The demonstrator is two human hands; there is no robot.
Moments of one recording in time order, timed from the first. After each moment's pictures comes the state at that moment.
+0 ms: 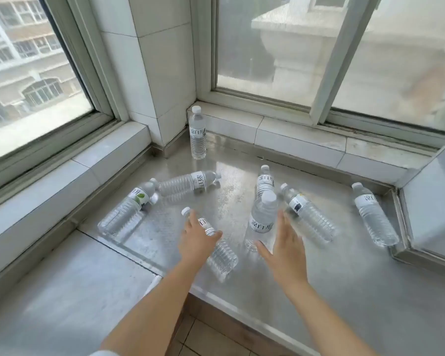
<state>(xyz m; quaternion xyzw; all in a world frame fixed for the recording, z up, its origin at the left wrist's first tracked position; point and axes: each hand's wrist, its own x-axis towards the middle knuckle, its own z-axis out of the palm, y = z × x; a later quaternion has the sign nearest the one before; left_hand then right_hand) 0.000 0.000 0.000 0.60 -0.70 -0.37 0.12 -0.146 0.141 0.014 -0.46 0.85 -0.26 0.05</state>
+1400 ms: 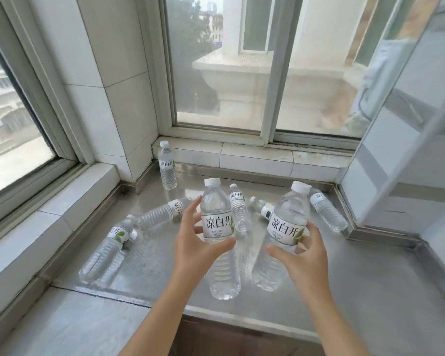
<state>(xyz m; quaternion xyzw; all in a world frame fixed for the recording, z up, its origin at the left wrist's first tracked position) 0.045 0.049 0.135 0.32 -0.70 -0.54 0.33 -0.092 0.204 0.114 -0.16 0.76 -0.62 0.10</state>
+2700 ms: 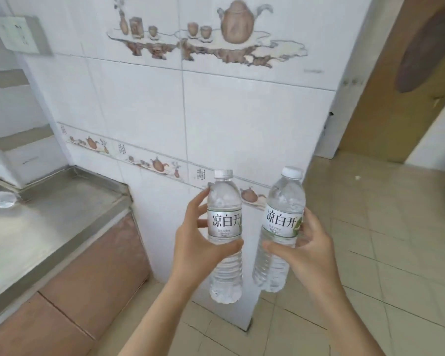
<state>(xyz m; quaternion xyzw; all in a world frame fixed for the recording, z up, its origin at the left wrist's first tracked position) 0.239 0.623 0.168 -0.25 -0.75 -0.61 -0.04 0.350 0.787 0.171 0.24 0.72 -0.59 -0.29</state>
